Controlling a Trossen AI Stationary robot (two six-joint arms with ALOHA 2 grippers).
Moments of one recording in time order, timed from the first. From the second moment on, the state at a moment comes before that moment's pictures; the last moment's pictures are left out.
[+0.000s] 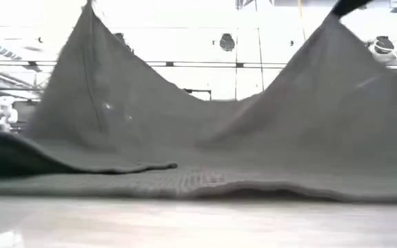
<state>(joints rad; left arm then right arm) -0.54 0.81 1.05 -1.01 -1.09 -0.05 0.23 0.91 1.20 -1.22 0.68 0.13</state>
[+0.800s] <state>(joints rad) -0.28 1.16 0.93 -0.79 -0.70 -0.19 -0.07 1.07 0.94 -1.29 0.84 0.54</state>
